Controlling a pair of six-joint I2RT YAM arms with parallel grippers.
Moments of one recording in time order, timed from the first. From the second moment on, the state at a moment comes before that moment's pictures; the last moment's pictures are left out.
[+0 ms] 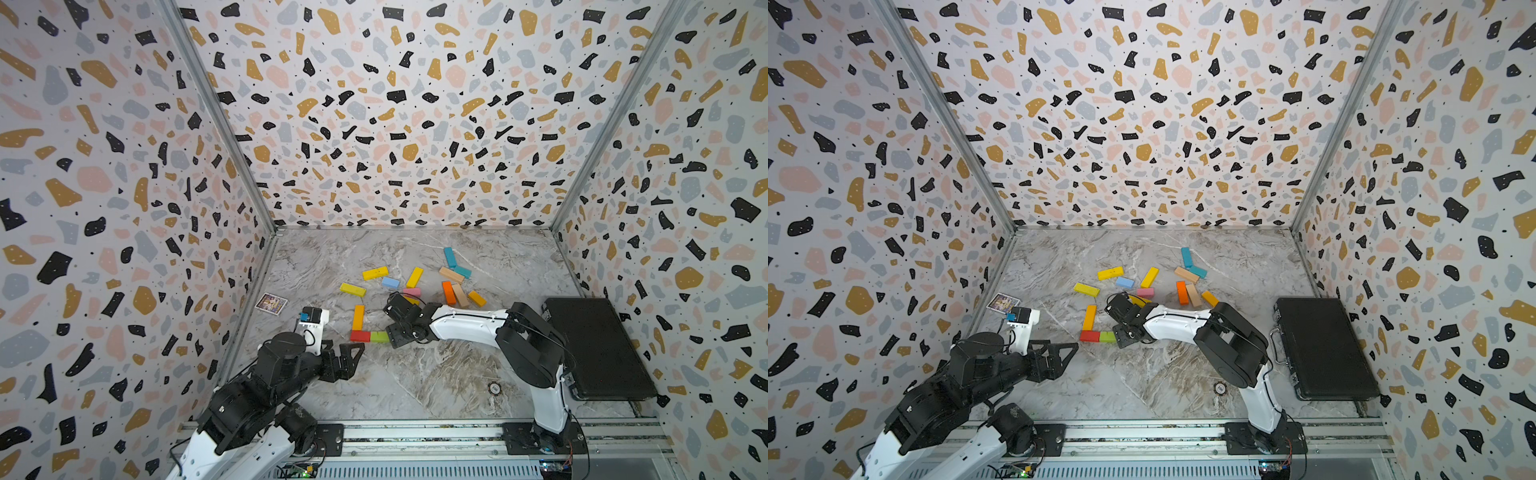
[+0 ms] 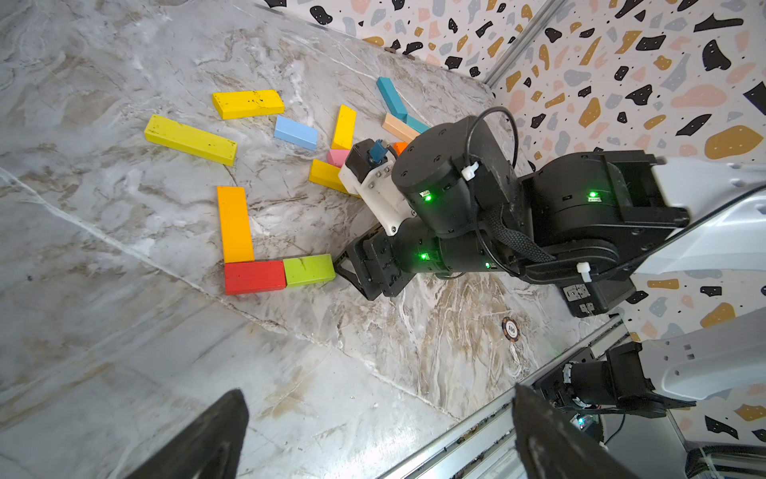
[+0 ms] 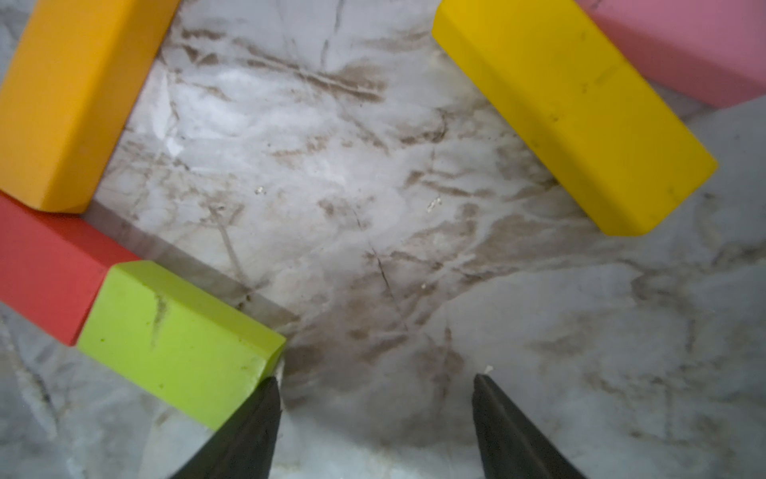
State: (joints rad) left arm -0.62 0.43 0.79 -0.92 0.07 -0.55; right arm 0.99 2.00 1.33 -0.45 0.14 0.49
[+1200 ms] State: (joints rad) left arm -0.62 0.43 0.79 -0.92 0.06 -0.55; right arm 1.07 1.97 1.26 -0.39 0.22 0.54
